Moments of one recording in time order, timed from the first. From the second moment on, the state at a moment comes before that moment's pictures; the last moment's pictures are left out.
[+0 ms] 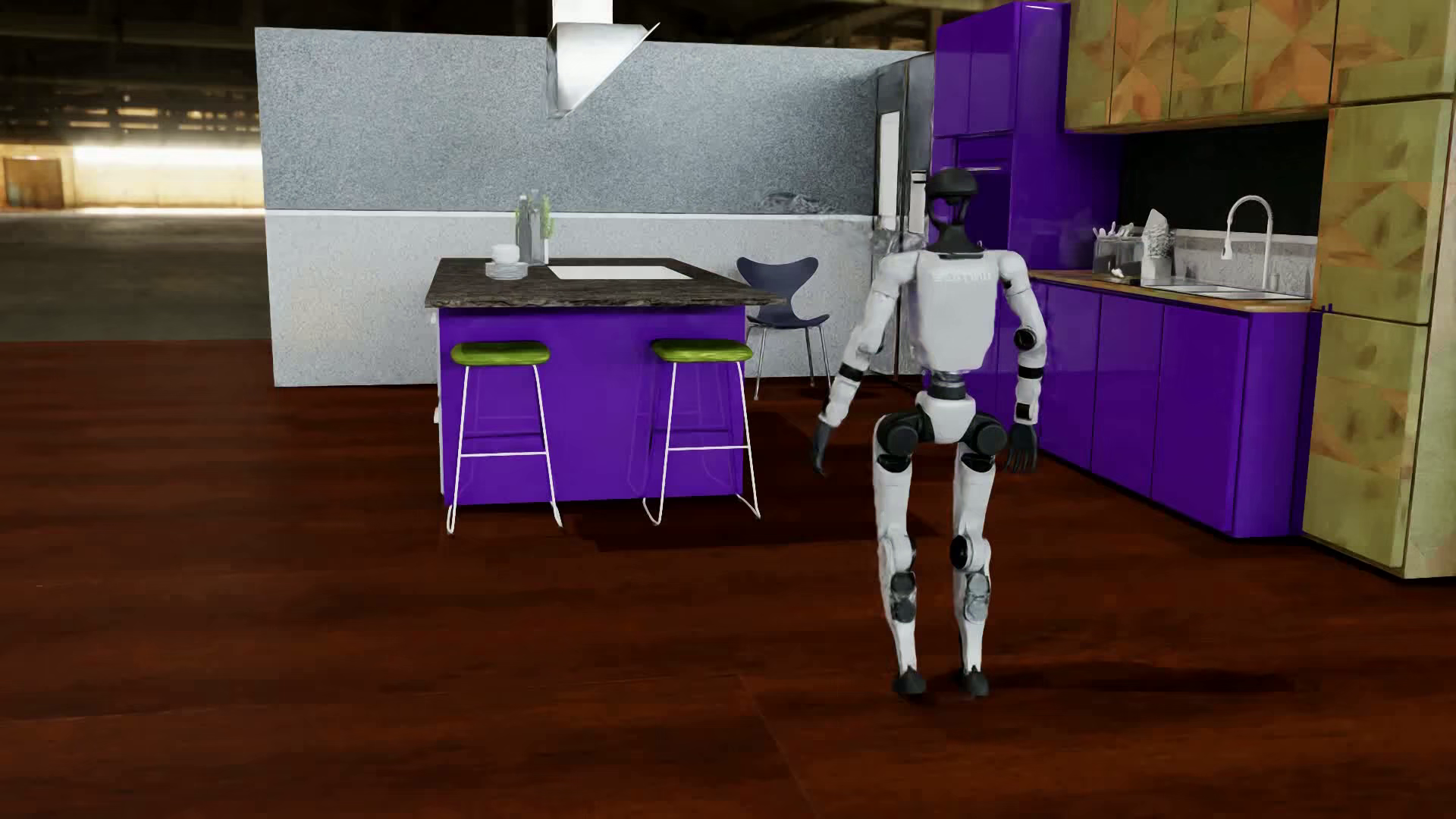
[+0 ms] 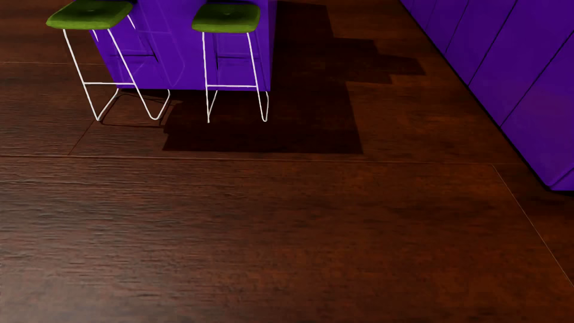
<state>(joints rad) 0.07 0.12 0.02 -0.05 0.07 -0.04 0.00 0.00 0.10 0.46 0.28 0.06 0.18 0.00 -0.02 0.39 -0.36 0.00 0.00 0.00 0.79 1.39 1.08 0.00 0.00 0.00 0.00 0.00 0.00</state>
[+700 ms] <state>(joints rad) 0.02 0.07 -0.15 -0.05 0.06 0.15 0.00 0.00 0.12 0.28 0.23 -1.45 0.07 0.03 0.04 0.98 -0.56 0.00 0.00 -0.96 0.87 1.48 1.07 0.00 0.00 0.00 0.00 0.00 0.00</state>
